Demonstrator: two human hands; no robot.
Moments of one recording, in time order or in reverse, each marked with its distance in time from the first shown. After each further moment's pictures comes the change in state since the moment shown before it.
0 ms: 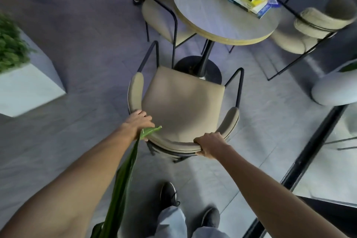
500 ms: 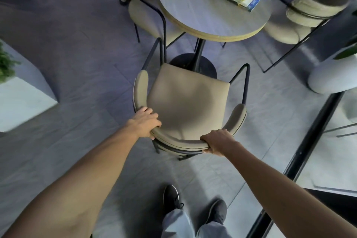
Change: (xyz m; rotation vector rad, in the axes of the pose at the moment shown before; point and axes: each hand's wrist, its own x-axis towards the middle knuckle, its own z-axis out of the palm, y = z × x) left_hand 0.049 -0.002 -0.024 0.011 0.104 0.057; right_hand 0.002 0.042 -0.004 0.054 -0.002 0.051
